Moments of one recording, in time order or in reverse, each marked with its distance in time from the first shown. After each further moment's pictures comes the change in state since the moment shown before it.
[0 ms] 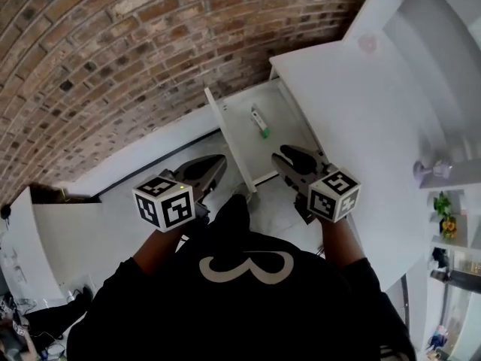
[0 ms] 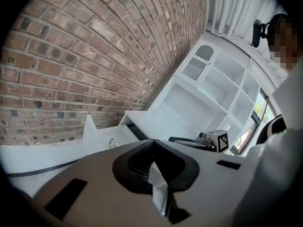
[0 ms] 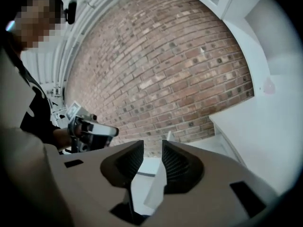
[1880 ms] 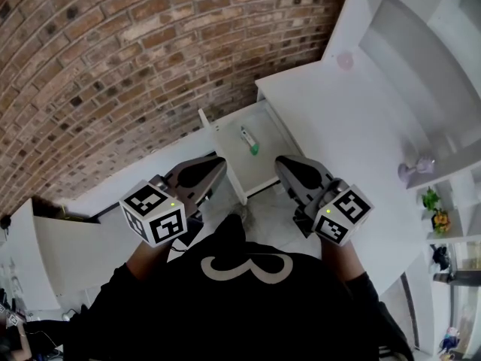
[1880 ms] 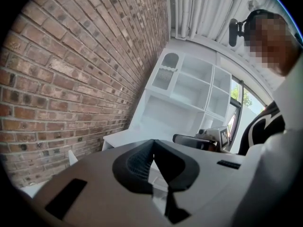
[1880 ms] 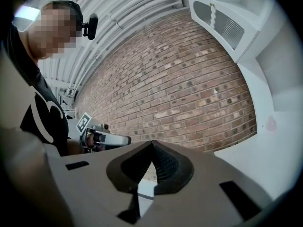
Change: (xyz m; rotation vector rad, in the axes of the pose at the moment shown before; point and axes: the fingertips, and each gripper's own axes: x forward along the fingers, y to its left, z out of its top) left arm -0.038 -0.101 0.058 0.283 -0.147 -0.143; right arm -0.085 0.079 0.089 -0.177 -0.276 0.040
